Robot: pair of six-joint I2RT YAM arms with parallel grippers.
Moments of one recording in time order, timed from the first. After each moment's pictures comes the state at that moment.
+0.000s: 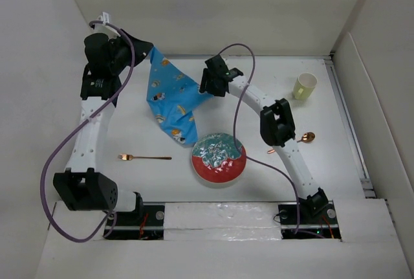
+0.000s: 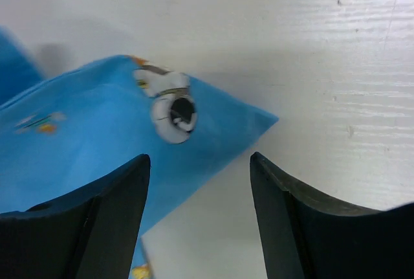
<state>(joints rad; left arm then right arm) -0.01 1.39 1.49 -0.22 0.33 -0.73 0.58 2.52 2.32 -0.61 0.12 0.67</state>
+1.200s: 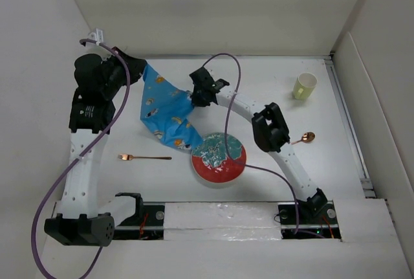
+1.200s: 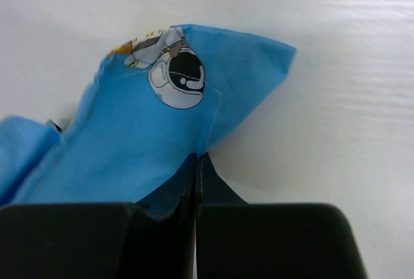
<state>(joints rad) -0.05 1.10 1.37 -0.41 0.22 -0.62 0.70 2.57 2.31 -0.59 0.12 0.74</state>
